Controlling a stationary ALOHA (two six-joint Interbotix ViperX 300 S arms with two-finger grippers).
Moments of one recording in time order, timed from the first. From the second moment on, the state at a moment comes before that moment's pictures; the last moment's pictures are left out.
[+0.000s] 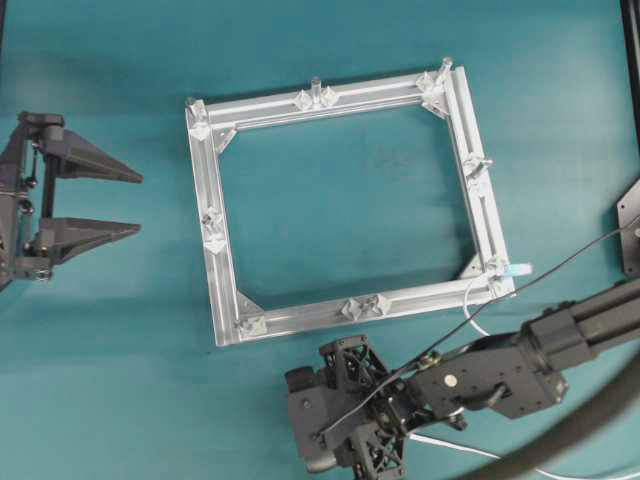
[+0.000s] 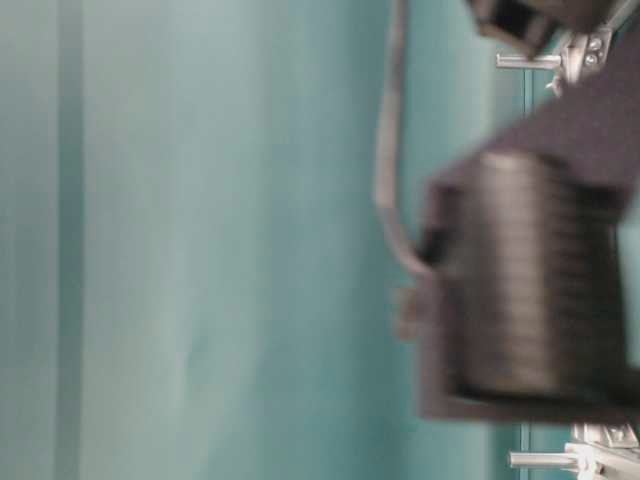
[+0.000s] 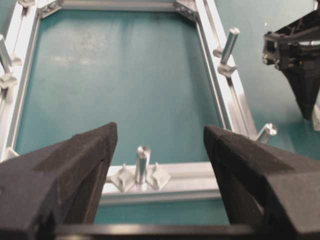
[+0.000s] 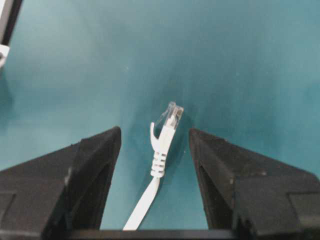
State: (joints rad) left arm 0.01 -0.89 1.25 -0.06 -0.03 -0.03; right arm 0.42 0.40 0.28 -0.12 0.23 0.35
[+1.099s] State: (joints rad) left arm -0.01 -0.96 1.31 -0.06 0.02 -0.03; right arm 0.42 0.14 0.45 -0.27 0.52 0.84
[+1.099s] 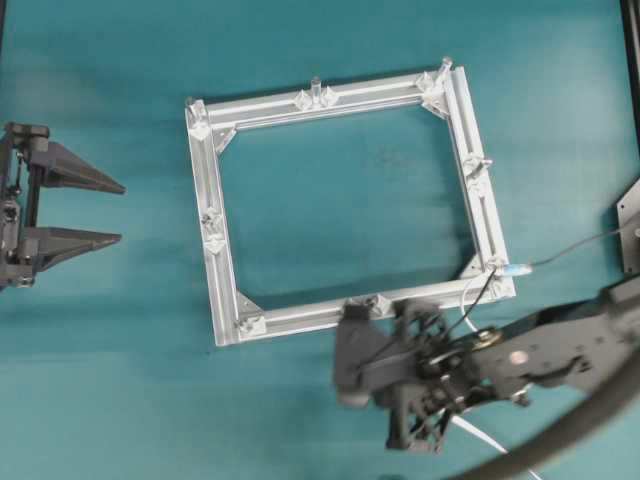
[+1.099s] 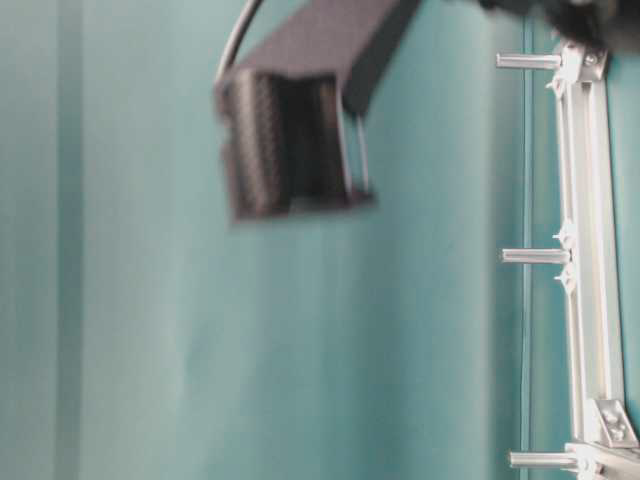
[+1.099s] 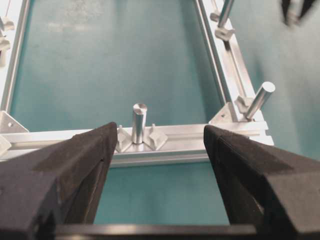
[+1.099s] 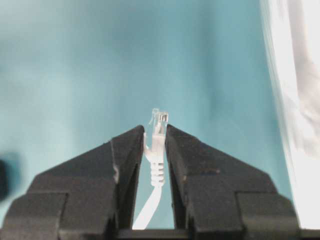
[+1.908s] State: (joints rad) left arm -0.03 -0.97 1.35 -0.06 0.04 -0.04; right arm 0.29 0.08 0.52 -0.73 0.73 1.68
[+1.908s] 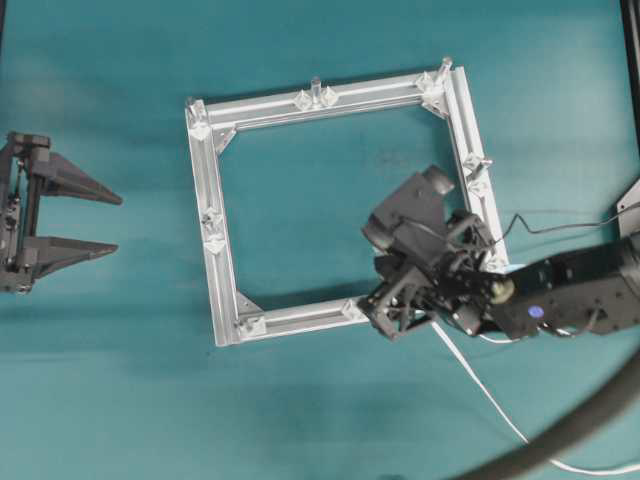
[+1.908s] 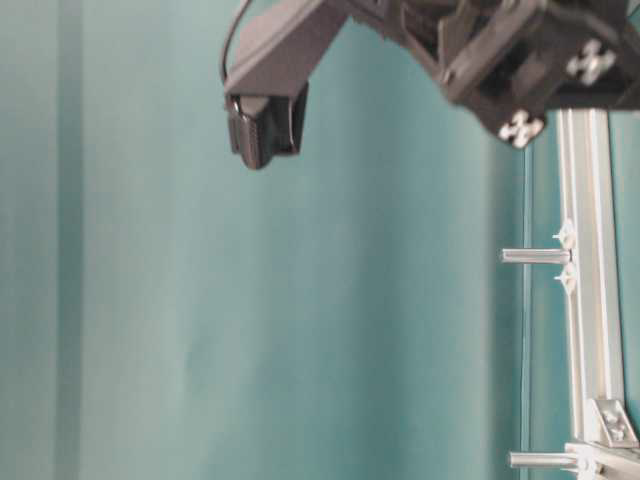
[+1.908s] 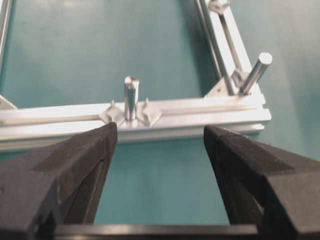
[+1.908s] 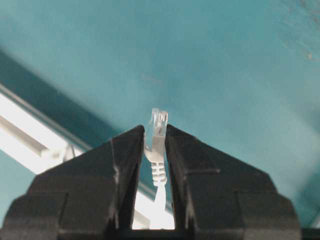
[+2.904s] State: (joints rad) left arm -0.05 -0.97 1.35 -0.06 0.05 -0.04; right arm 0.14 0.22 0.33 -0.53 0.53 0.71
